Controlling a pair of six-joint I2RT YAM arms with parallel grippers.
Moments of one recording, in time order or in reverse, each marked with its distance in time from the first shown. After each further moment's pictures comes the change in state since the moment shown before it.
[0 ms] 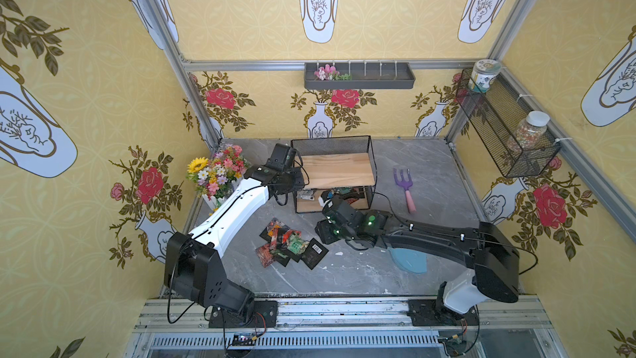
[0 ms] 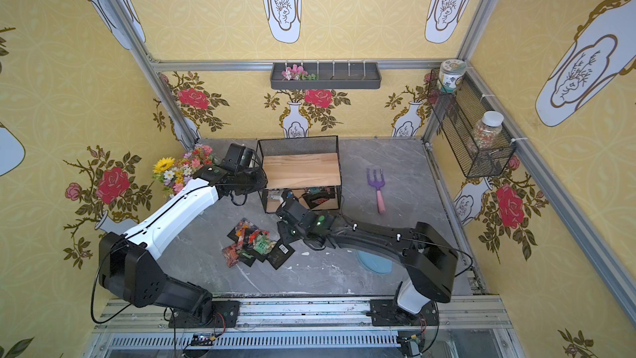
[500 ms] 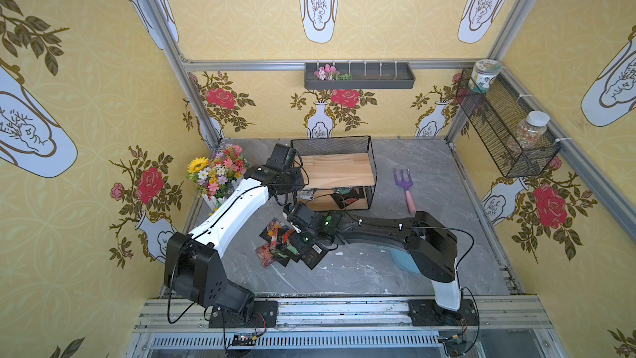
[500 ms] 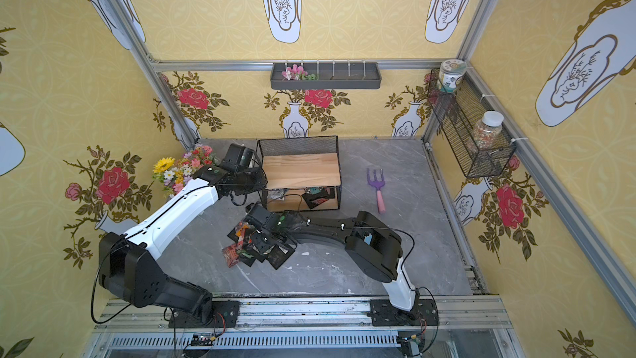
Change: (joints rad) left arm 0.001 -0.002 -0.005 0.002 -0.001 0.005; right arm 0.097 0.433 0.369 -0.079 -0.095 -0.264
